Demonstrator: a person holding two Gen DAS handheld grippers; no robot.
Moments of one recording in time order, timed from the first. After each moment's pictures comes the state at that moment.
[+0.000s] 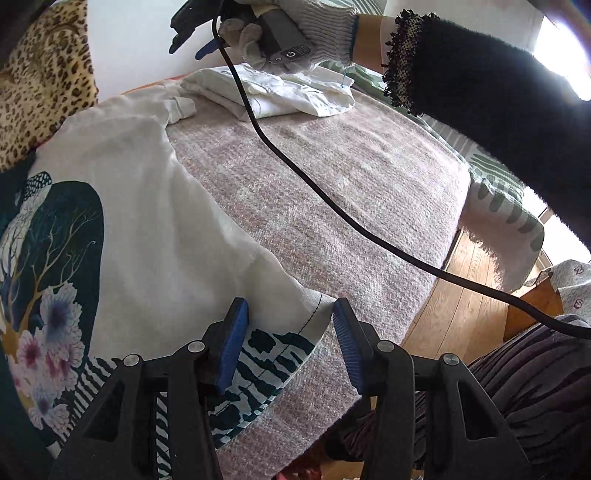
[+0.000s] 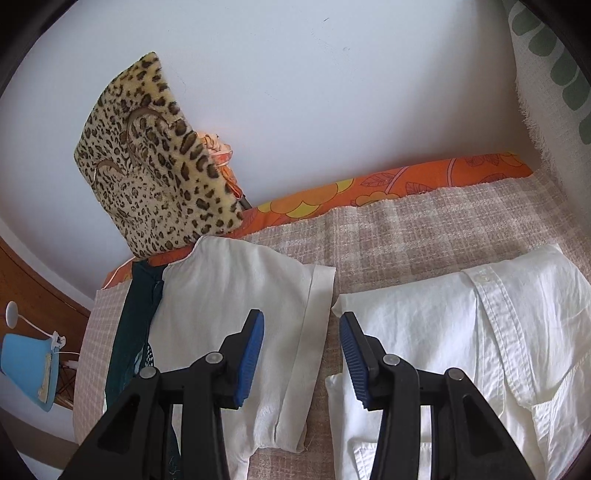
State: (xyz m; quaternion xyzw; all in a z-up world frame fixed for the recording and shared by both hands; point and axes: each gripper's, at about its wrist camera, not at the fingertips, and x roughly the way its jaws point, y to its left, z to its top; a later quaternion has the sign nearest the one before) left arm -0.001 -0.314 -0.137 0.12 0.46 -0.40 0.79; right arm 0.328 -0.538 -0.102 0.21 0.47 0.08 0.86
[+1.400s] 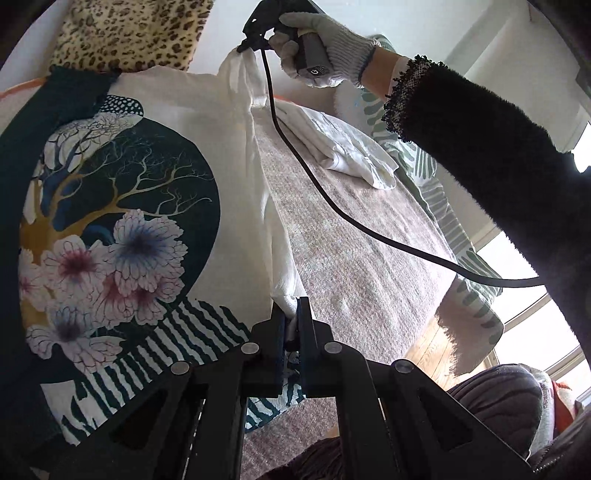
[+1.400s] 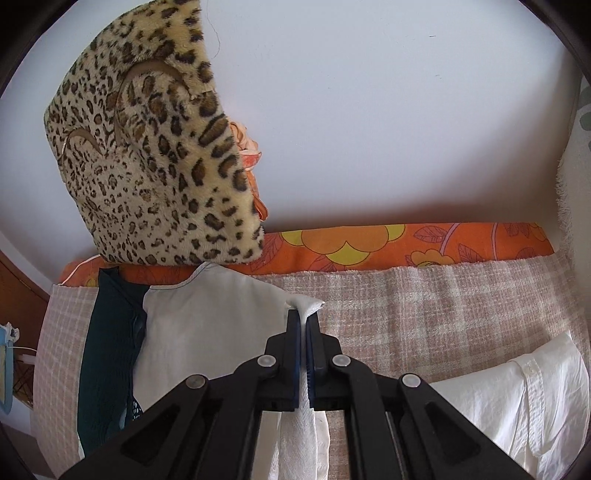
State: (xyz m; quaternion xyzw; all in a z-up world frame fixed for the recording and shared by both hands) left arm 0.023 -0.215 -0.139 -0.10 0.46 -0.37 0.80; right arm 0.418 -0.424 -0.079 0.09 0.49 0.02 0.87
